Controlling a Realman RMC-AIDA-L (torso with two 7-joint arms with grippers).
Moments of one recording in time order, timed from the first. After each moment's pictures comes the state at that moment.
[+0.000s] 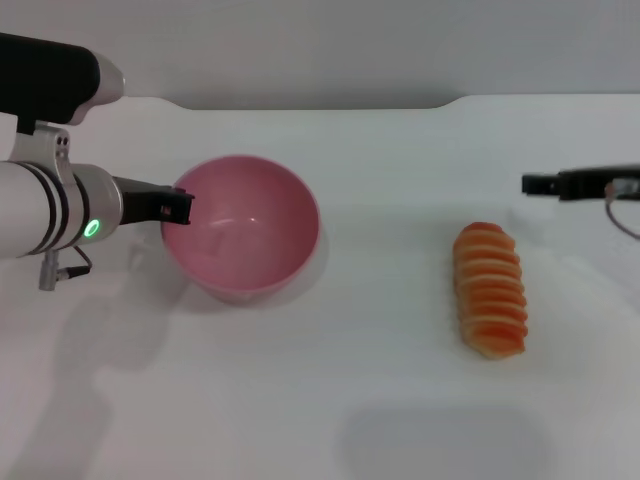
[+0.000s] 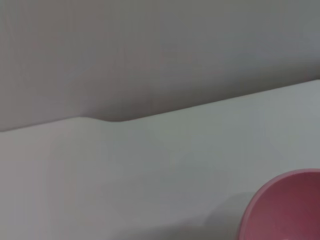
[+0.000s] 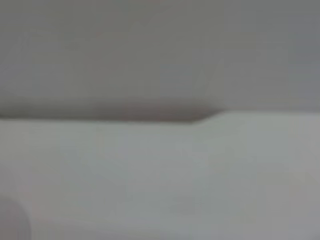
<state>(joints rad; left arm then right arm) -0.29 -2.06 1.72 1.46 -0.35 -0.85 0.01 0.30 2.07 -1.41 -1.40 0.63 0.95 -0.28</state>
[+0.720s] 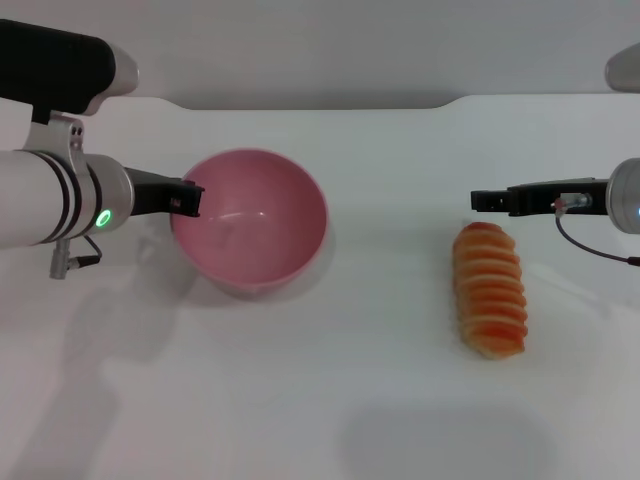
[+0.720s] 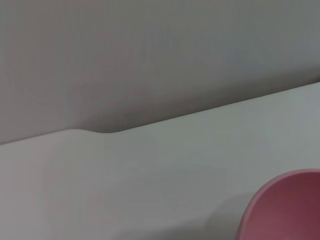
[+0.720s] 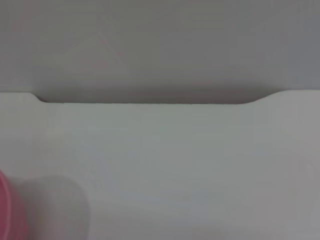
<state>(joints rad) -0.34 -2.06 1.72 1.42 -0.35 -0.84 0.02 0.36 2.07 -1.46 -1.26 0.74 0.91 -0.33</state>
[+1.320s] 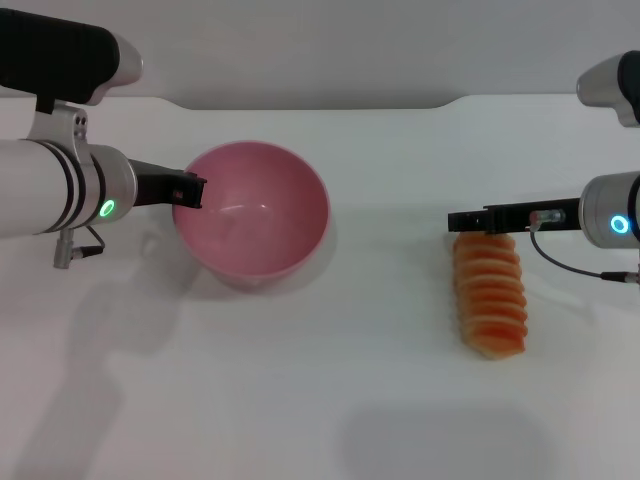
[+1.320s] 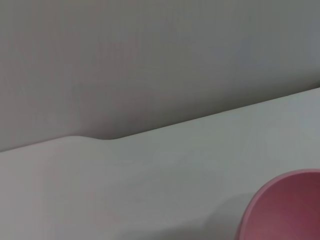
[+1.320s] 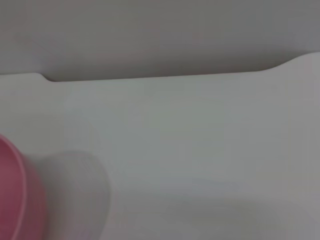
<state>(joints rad) -0.37 -2.06 1.71 1.40 -0.35 -0.83 0.02 0.43 2.08 -1.47 -1.13 0.79 0.92 -0.32</state>
